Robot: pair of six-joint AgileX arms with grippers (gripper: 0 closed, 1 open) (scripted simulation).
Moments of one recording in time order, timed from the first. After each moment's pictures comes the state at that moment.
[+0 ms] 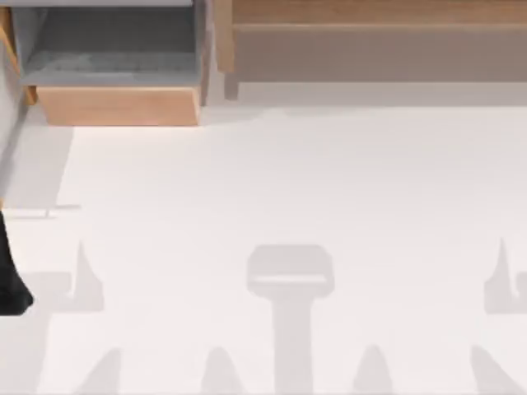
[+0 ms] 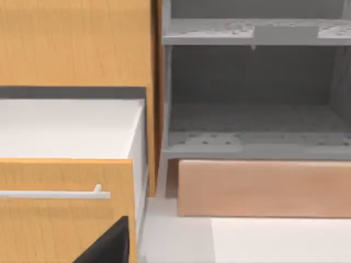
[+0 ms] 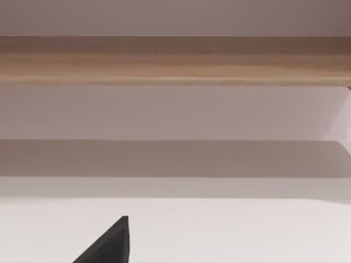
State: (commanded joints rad) left arm 0.00 0.00 0.00 0.00 0.00 0.00; right arm 0.00 0.00 0.00 0.00 0.00 0.00
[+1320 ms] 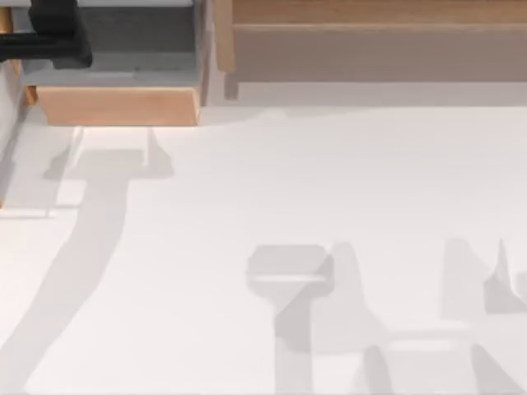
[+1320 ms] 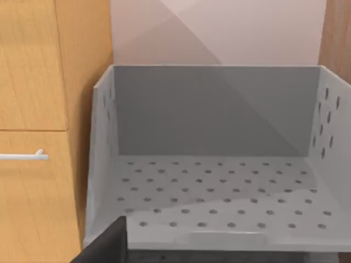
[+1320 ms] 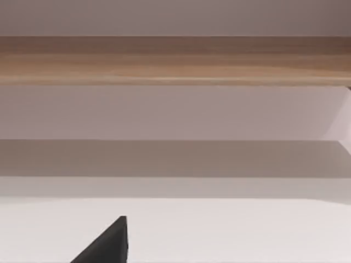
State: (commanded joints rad) left arm -0.33 1.01 0.71 0.30 -0.33 0.01; right arm 0.00 0.00 0.00 0.00 0.00 0.00
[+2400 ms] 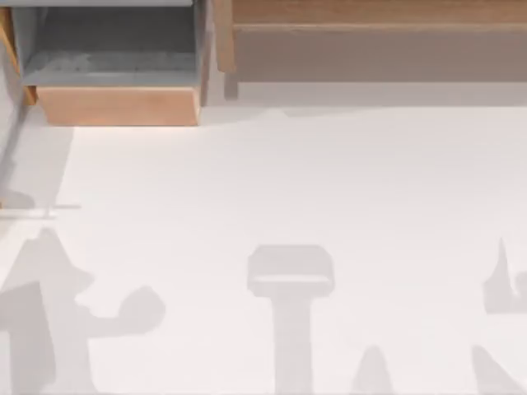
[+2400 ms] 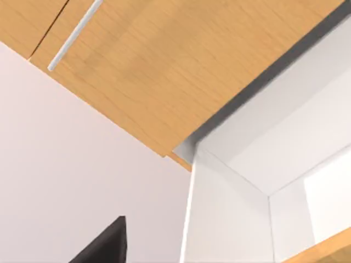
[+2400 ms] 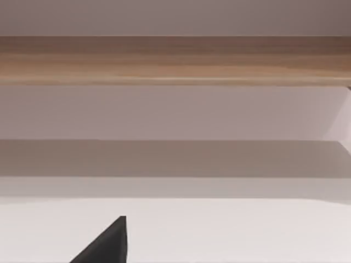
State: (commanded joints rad) left arm 0.40 1.47 0.31 1.10 0.18 0.89; right arm 0.00 0.00 0.00 0.00 0.00 0.00
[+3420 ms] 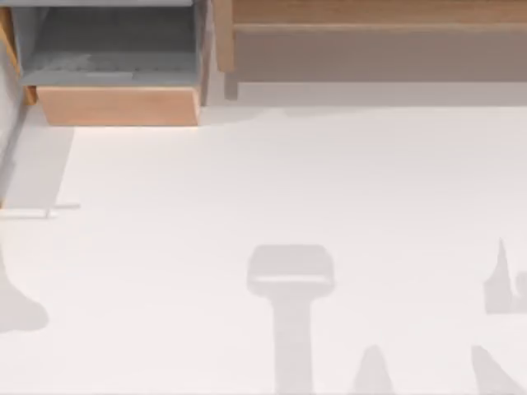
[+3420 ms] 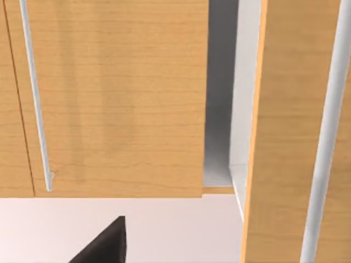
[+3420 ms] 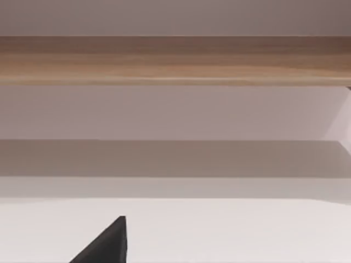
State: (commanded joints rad) left arm 0.71 1.99 0.44 1.54 0.76 1.59; right arm 0.00 0.00 0.00 0.00 0.00 0.00
